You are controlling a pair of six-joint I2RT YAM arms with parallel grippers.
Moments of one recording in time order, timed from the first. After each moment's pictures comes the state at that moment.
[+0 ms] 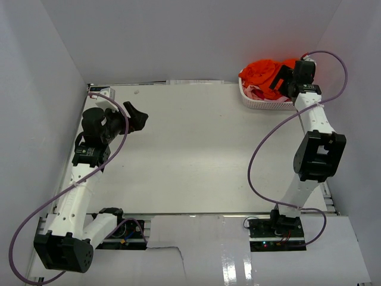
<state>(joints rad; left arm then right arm) -0.11 0.97 0.97 -0.25 0.25 -0.40 -0.08 1.83 1.66 -0.41 0.05 0.33</state>
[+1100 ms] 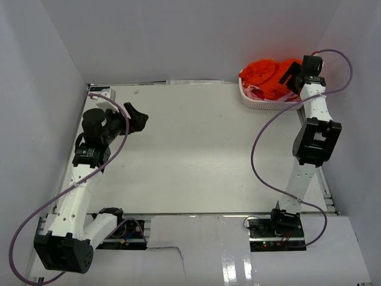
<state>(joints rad) -0.11 0.97 0.95 -0.24 0.25 -0.39 -0.16 2.12 1.98 -0.51 0.03 0.39</state>
